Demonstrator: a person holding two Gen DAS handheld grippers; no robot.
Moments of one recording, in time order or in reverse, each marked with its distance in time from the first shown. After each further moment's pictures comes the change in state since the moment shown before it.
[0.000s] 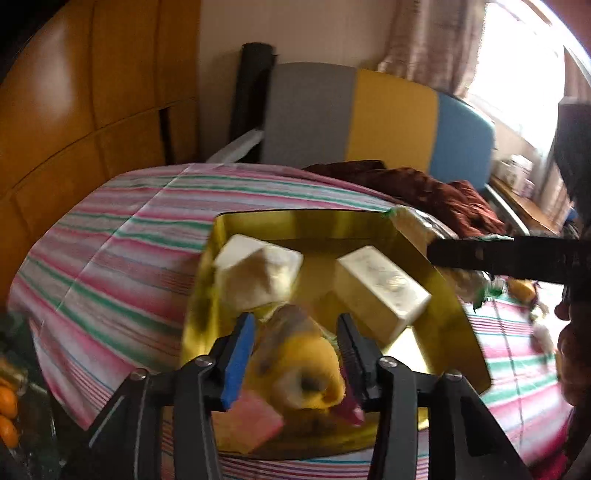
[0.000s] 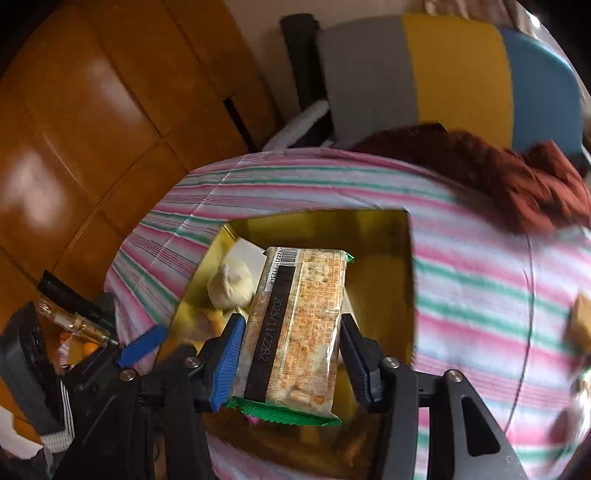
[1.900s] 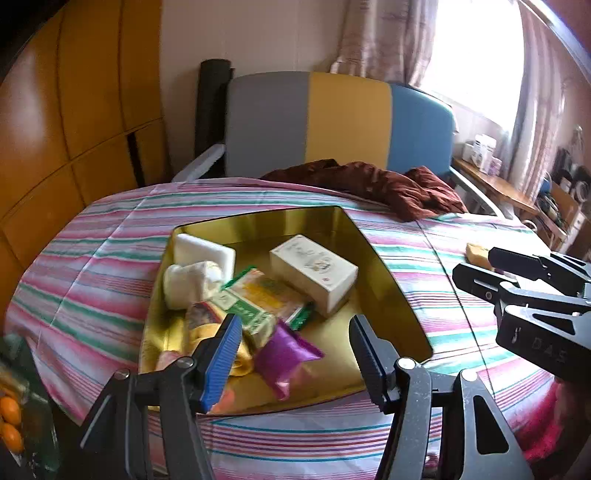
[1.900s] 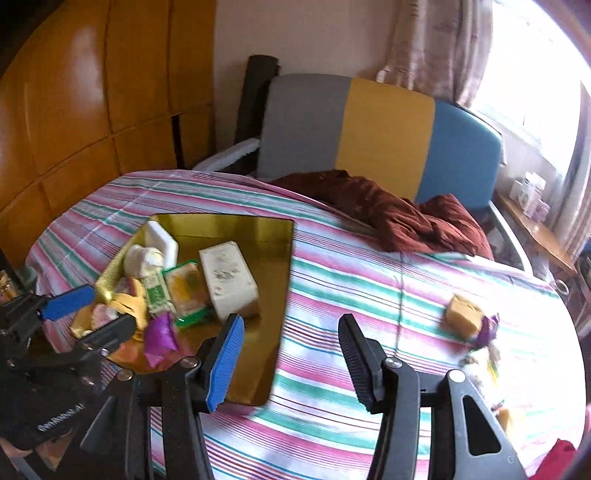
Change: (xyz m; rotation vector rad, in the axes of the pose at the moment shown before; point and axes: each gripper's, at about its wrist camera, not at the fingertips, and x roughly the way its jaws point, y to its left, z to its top) left arm -0.044 -0.064 -0.019 0.141 -0.029 -0.089; right arm -0.086 -0.009 -0.081 -0.098 -0.166 -0.421
